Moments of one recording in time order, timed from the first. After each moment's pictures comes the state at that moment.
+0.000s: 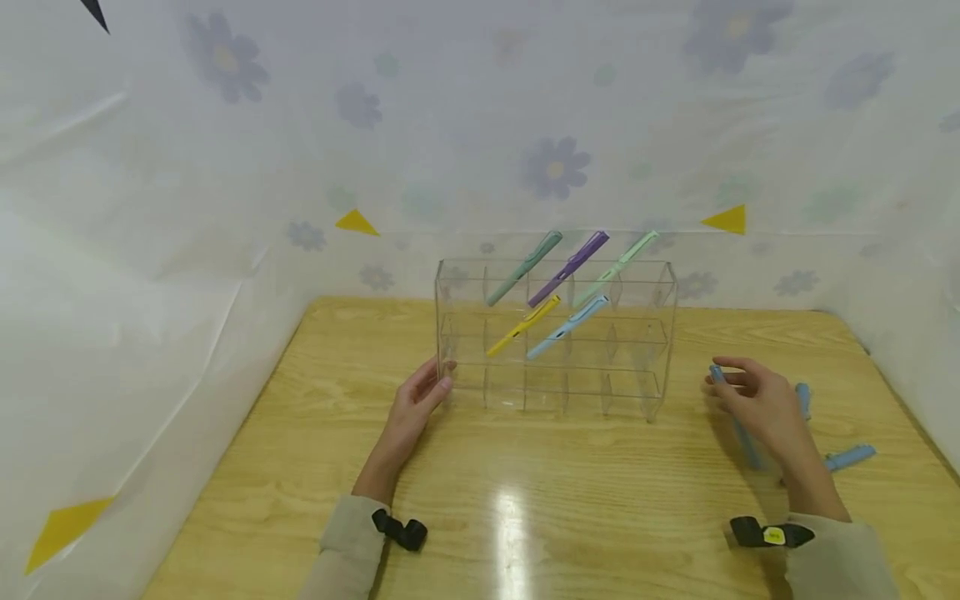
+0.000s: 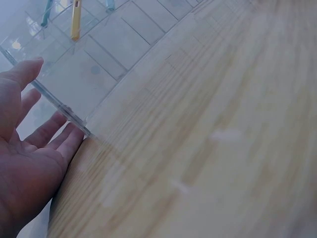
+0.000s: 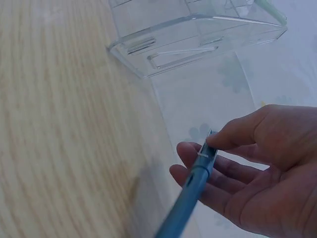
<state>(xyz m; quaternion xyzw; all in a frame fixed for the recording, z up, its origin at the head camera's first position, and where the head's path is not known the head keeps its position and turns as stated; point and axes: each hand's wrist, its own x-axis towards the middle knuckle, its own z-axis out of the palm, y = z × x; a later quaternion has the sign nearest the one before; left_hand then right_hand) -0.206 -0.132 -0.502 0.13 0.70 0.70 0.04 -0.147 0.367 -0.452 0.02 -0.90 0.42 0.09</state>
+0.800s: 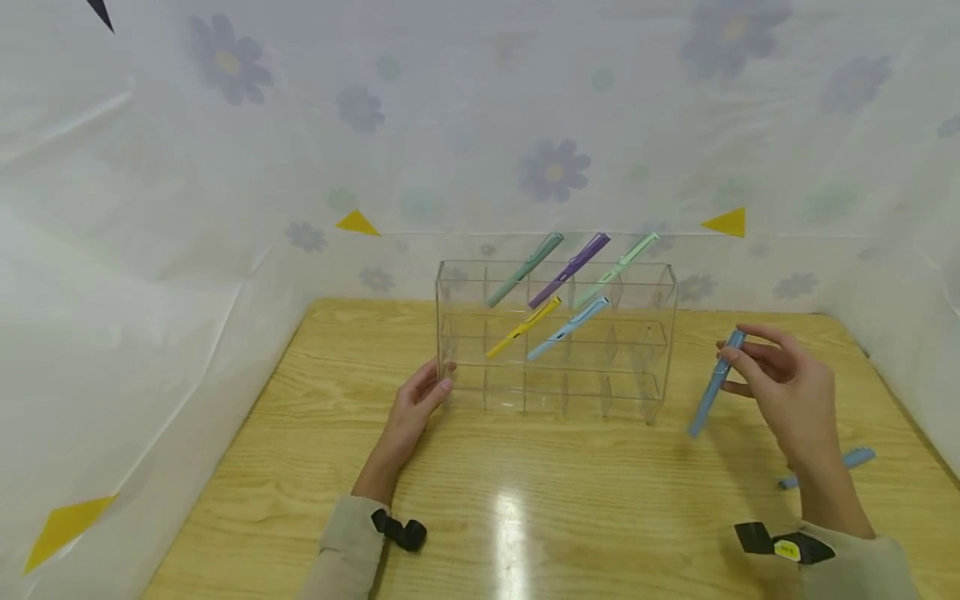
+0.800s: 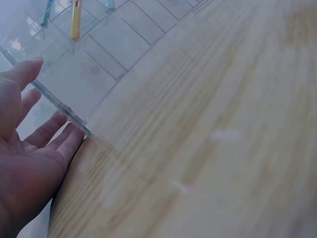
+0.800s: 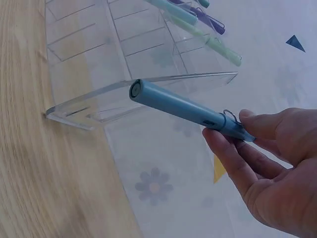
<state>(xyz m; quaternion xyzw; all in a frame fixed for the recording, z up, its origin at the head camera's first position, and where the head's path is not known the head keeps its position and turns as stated) -0.206 -0.133 -0.503 0.12 0.70 0.70 0.04 -0.136 0.339 -0.401 0.06 -0.74 0.63 0.22</state>
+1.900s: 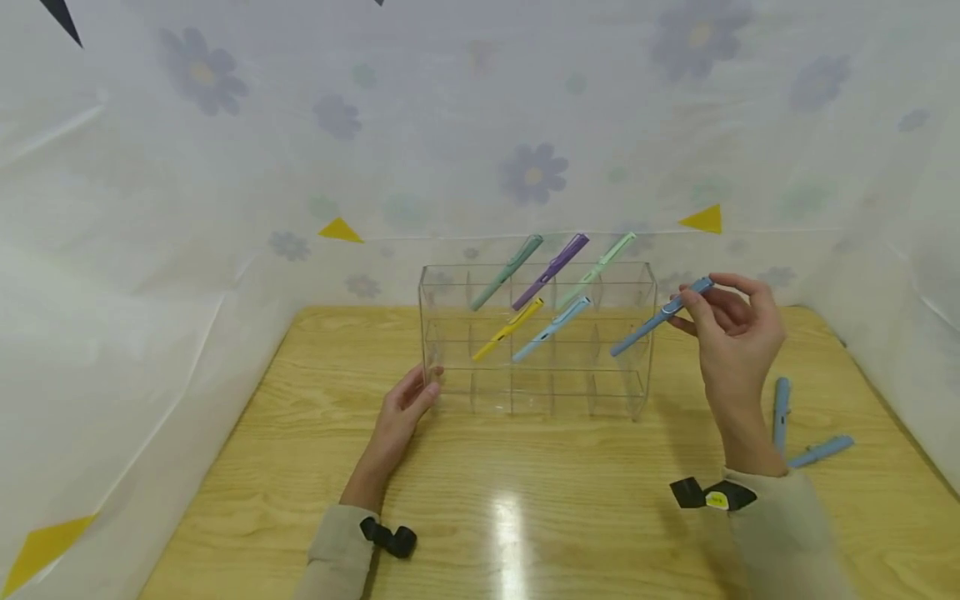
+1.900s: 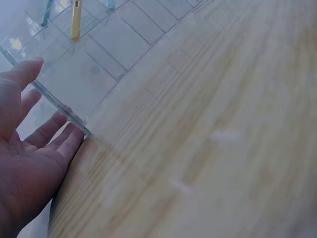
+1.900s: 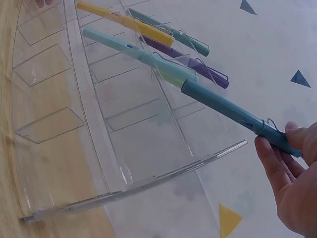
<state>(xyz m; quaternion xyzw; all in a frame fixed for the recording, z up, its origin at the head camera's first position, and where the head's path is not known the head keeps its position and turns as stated) -0.204 -0.132 -0.502 0.12 0.71 0.69 0.03 -0.174 0.280 -0.368 0.11 -0.53 0.75 0.39</state>
